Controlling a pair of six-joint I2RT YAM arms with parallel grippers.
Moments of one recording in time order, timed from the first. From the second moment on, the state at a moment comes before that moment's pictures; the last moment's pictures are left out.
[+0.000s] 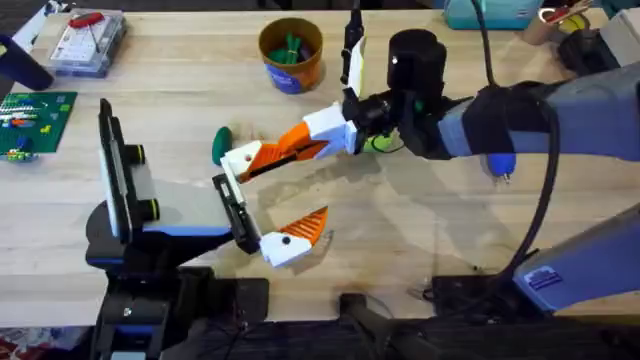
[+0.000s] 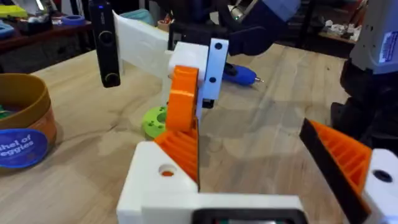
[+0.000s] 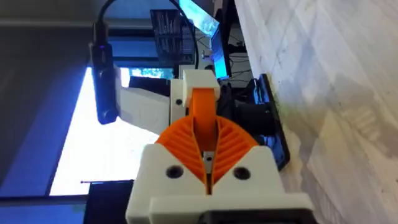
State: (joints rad) left arm -0.02 0.00 0.01 -0.11 1.10 0.01; right arm 0.52 1.78 0.78 0.73 -1.38 1.23
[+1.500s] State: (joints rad) left arm -0.02 0.00 0.01 -0.12 1.10 0.03; right arm 0.54 1.68 0.66 0.80 -1.18 1.23
